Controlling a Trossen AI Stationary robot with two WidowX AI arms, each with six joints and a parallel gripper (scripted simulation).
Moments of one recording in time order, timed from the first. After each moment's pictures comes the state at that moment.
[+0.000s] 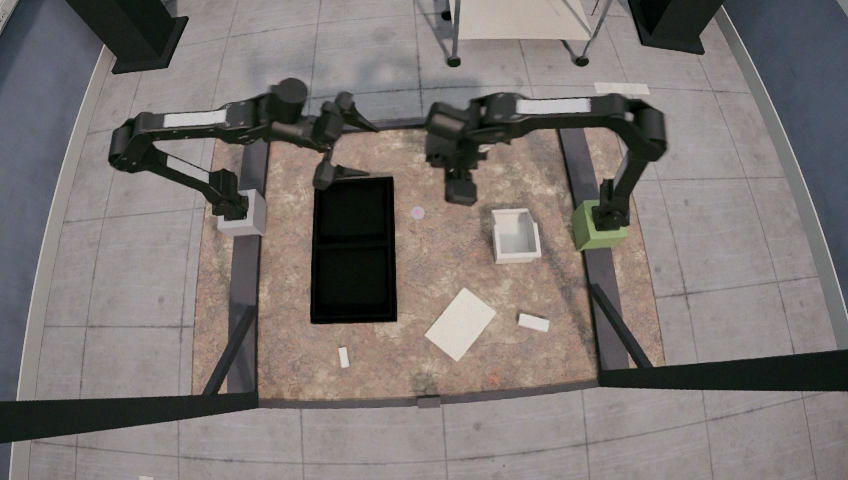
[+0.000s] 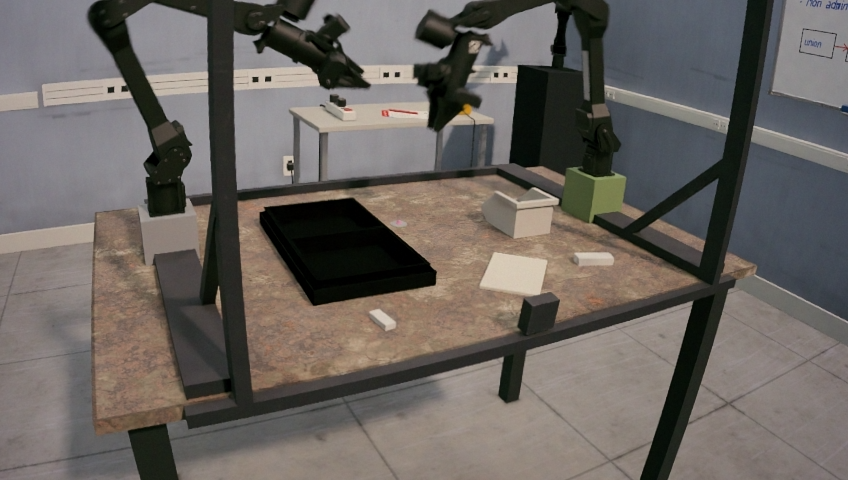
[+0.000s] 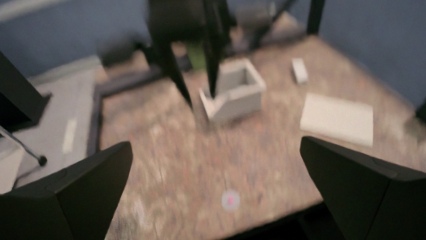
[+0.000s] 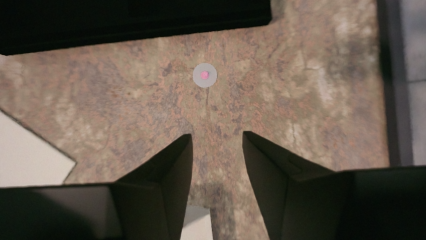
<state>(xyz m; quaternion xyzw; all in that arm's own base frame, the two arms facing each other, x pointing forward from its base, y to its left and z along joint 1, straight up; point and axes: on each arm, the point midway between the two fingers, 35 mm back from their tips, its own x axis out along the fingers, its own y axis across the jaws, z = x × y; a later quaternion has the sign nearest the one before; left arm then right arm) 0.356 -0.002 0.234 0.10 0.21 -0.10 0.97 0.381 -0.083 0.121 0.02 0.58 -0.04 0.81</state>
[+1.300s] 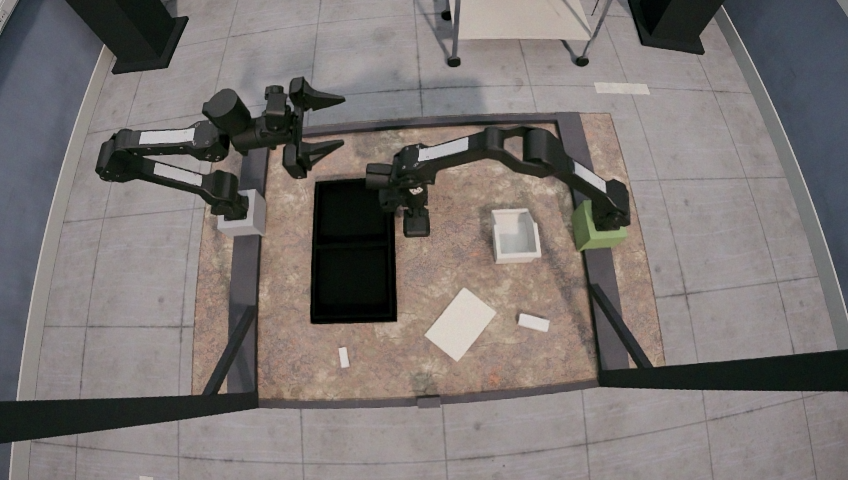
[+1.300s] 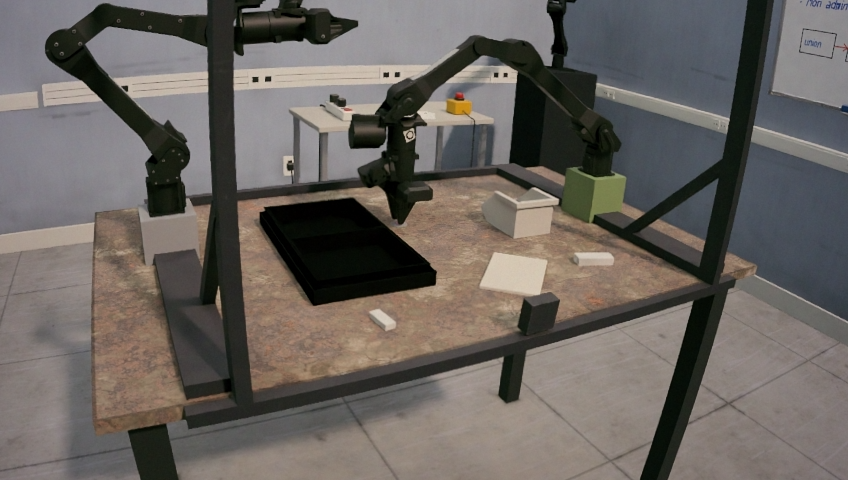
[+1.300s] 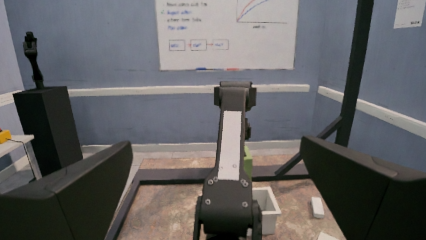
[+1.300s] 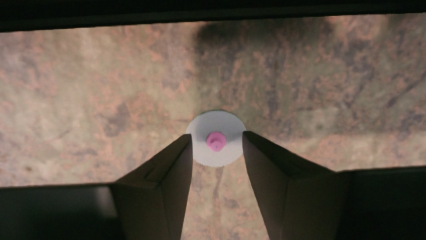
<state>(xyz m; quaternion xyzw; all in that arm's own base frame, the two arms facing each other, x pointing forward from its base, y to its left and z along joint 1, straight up) 0.315 0.000 0.322 0.00 -0.02 0.00 1.00 0.458 -0.084 -0.061 0.01 0.71 -0.01 0.71</state>
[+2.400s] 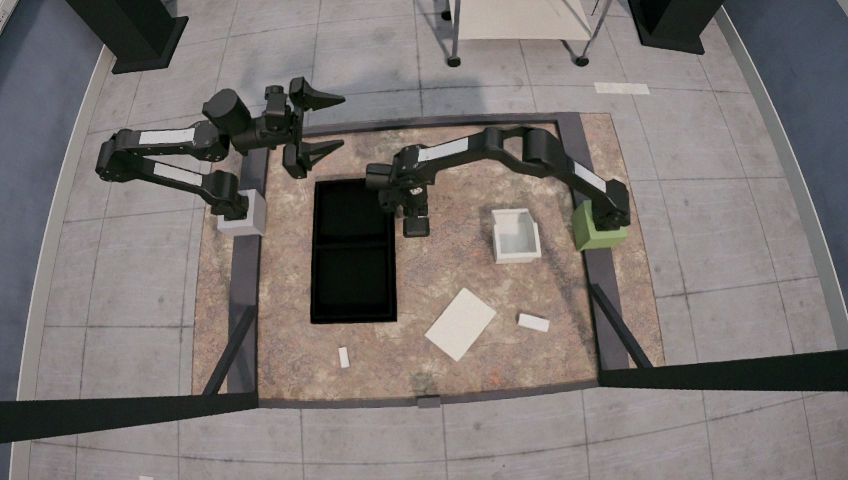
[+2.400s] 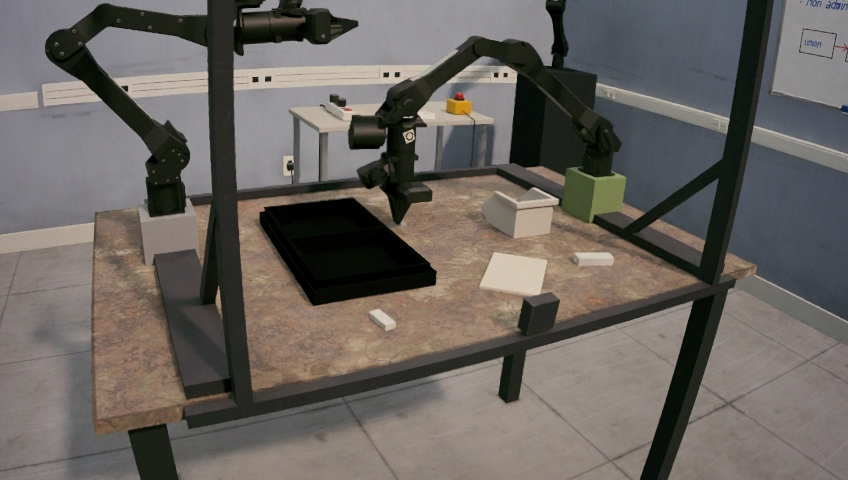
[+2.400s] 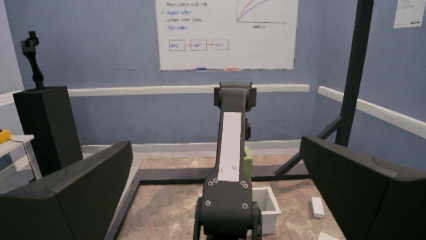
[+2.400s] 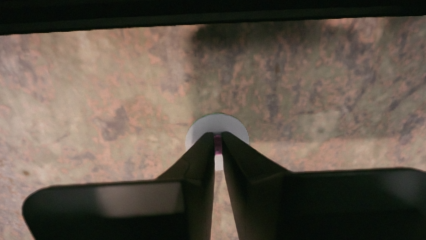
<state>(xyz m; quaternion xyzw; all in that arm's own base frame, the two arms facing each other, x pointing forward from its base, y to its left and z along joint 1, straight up) 0.315 0.000 0.322 0.00 -0.02 0.00 1.00 0.459 -0.084 -0.062 0.01 0.71 -0.01 0.71</state>
